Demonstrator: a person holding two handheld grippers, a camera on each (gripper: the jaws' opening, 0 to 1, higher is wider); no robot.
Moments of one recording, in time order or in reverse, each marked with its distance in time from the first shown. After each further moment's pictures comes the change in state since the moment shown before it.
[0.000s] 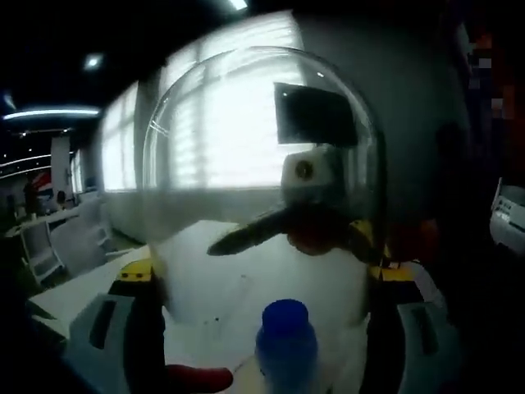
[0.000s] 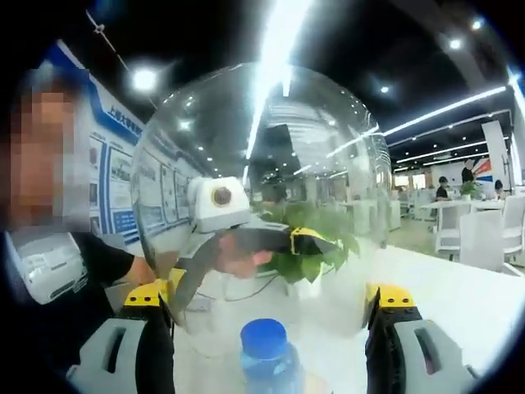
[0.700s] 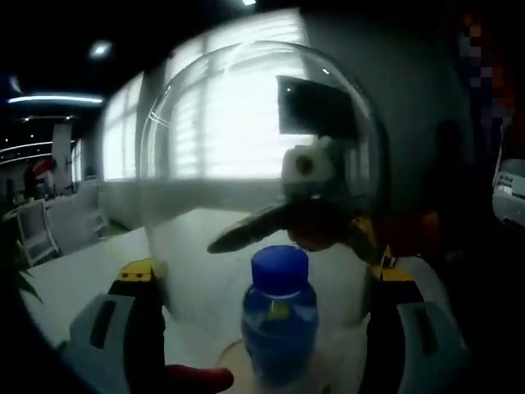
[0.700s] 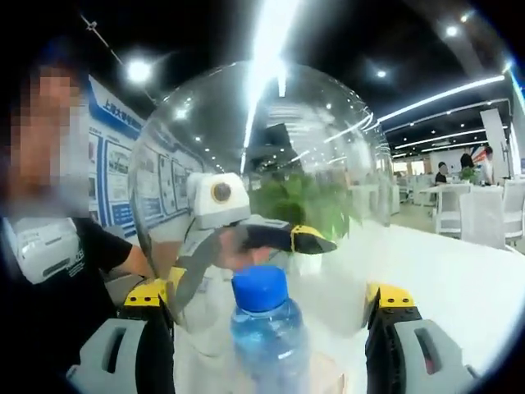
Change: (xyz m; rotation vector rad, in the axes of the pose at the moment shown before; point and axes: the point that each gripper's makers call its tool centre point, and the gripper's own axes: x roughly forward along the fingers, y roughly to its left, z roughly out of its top) left arm 0.004 -0.012 -0.061 -0.051 0.006 -0.004; right arm 0.001 -0.002 -0.060 0.035 0.063 -0.004
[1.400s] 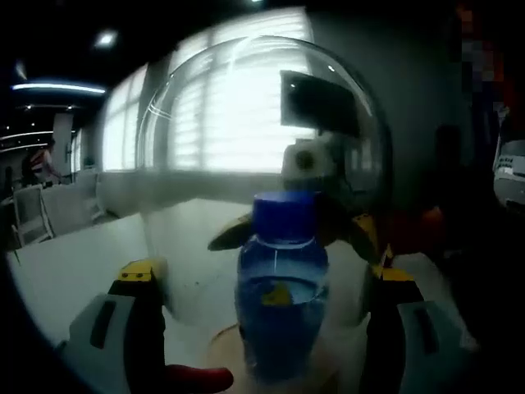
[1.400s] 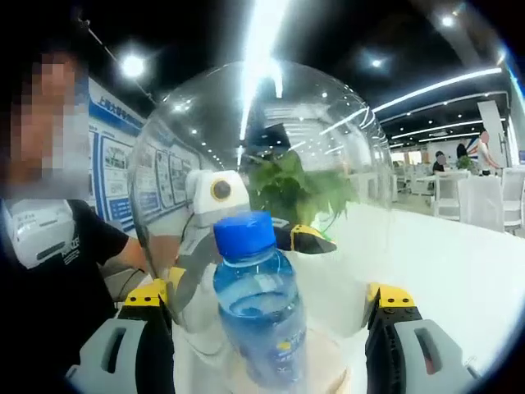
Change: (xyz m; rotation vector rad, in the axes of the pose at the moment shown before) left arm 0.009 0.005 -0.043 -0.046 0.000 -0.008; right arm 0.002 -0.007 -0.042 0.027 0.044 -0.011
